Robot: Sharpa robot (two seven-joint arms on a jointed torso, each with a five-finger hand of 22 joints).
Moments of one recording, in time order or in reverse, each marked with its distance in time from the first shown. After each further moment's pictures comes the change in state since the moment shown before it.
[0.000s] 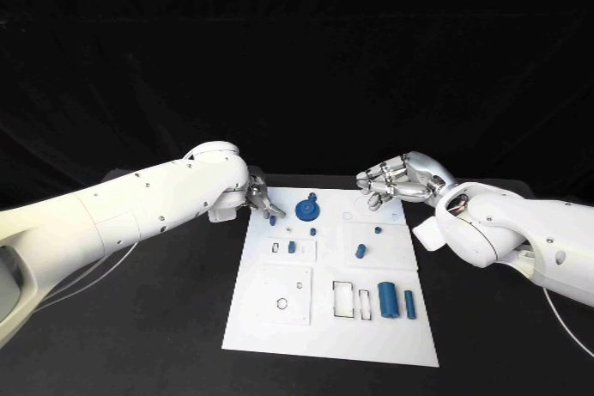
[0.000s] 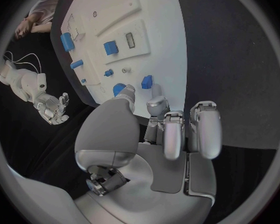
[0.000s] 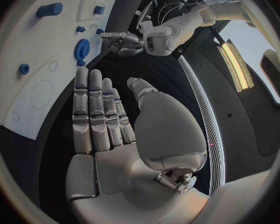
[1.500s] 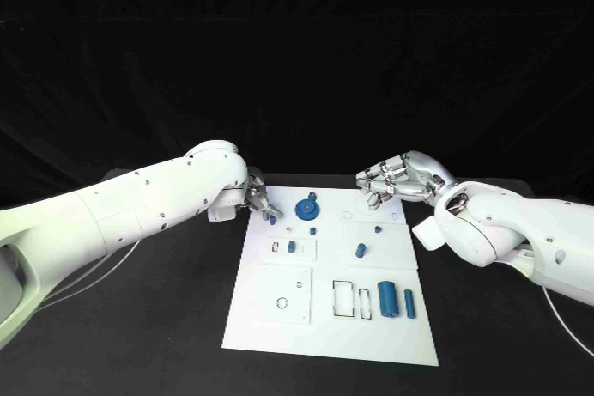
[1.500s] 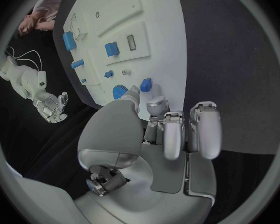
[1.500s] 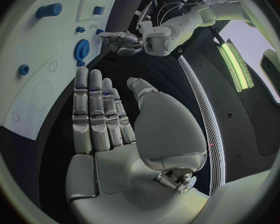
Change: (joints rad) left arm 0.000 0.008 -0.001 -0.023 0.033 0.019 -0.005; left_hand 0.047 0.047 0.000 0.000 0.000 0.004 -0.003 0.000 -0.003 0.000 0.000 0.000 -0.008 0.000 0.000 0.000 0.001 0.000 0.000 0.000 0.006 0.001; right arm 0.000 0.000 0.000 0.001 0.001 0.001 0.000; right_hand 0.000 0.000 0.000 0.000 0.000 0.000 0.000 0.000 0.000 0.000 0.000 0.000 0.000 0.000 0.000 0.000 0.001 0.000 0.000 0.000 0.000 0.000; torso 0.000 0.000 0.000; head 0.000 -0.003
